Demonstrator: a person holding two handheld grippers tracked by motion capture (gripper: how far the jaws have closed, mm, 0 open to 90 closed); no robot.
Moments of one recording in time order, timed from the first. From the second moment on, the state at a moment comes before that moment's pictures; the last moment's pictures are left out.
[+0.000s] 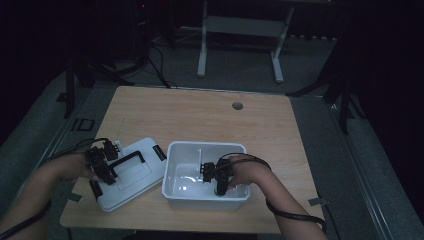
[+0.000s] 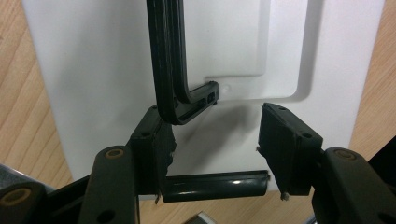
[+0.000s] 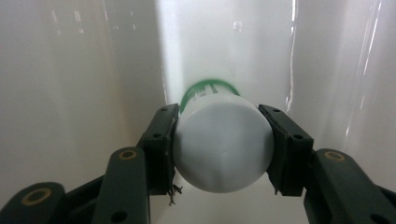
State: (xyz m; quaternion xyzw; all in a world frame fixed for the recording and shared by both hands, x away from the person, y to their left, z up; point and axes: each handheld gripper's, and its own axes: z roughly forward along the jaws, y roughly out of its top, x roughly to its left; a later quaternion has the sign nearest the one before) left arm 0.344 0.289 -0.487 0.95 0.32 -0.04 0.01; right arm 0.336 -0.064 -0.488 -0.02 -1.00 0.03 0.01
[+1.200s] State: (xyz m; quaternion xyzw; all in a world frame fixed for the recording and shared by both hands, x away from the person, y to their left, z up) left arm 0.346 0.287 -0.486 0.95 0.31 -0.04 0.00; right arm 0.335 -0.090 -0.404 0.00 -1.00 -0.05 -0.02
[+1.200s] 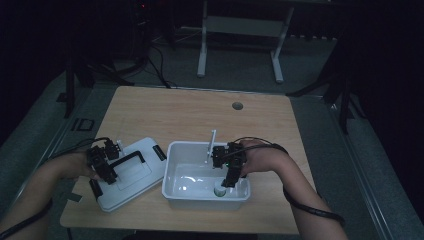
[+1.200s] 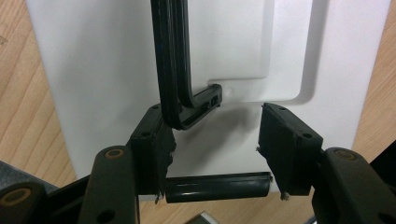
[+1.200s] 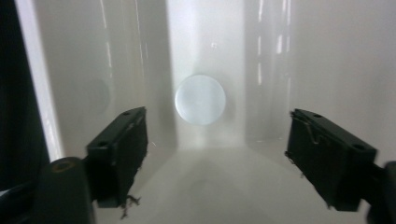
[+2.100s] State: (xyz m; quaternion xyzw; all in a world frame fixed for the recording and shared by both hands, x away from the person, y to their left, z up) left arm 0.345 0.290 -0.483 0.95 0.32 -0.03 0.00; right arm 0.332 -0.201 -0.376 -0.06 -0.99 -0.06 -0.05
